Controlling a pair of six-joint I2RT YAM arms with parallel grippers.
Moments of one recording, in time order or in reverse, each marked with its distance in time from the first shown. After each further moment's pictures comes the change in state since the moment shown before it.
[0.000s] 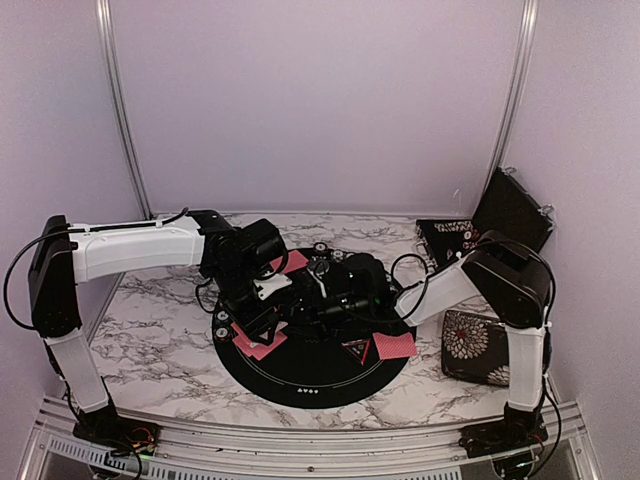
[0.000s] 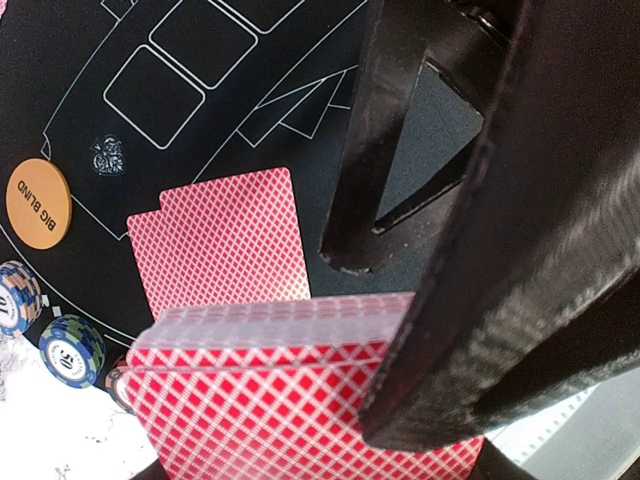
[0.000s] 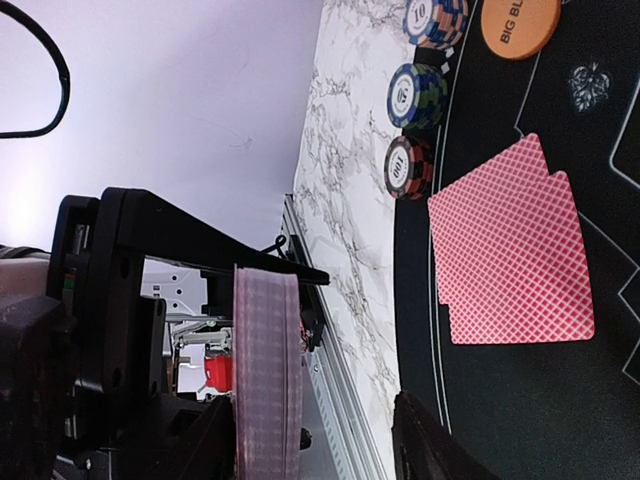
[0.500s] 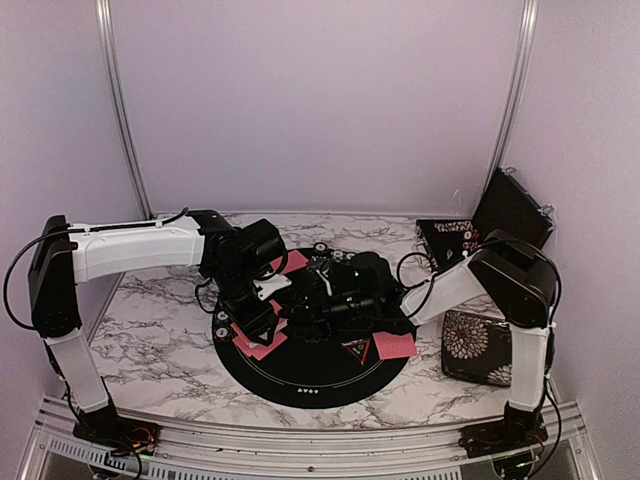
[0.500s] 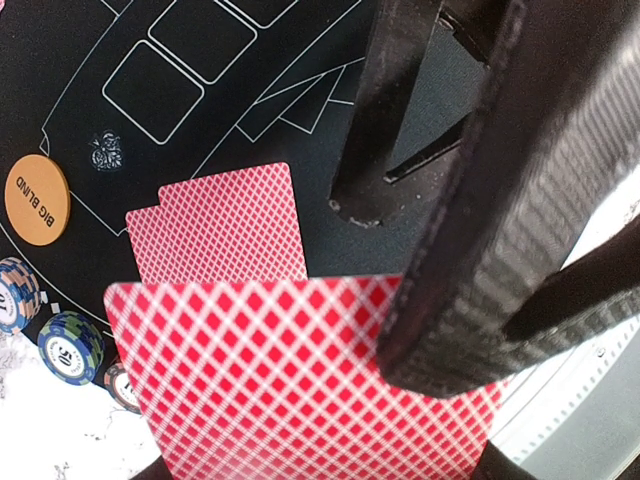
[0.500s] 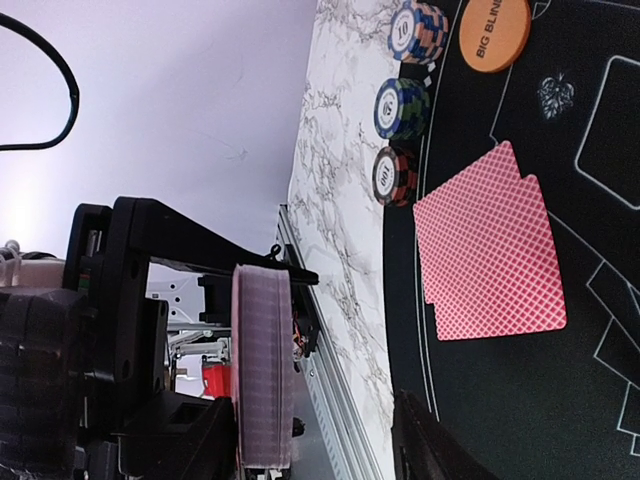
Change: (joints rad) left arm 0.000 0.000 0.000 -0.006 0.000 0.000; right arm -0.018 -0.032 -0.032 -0.013 0.019 -0.008
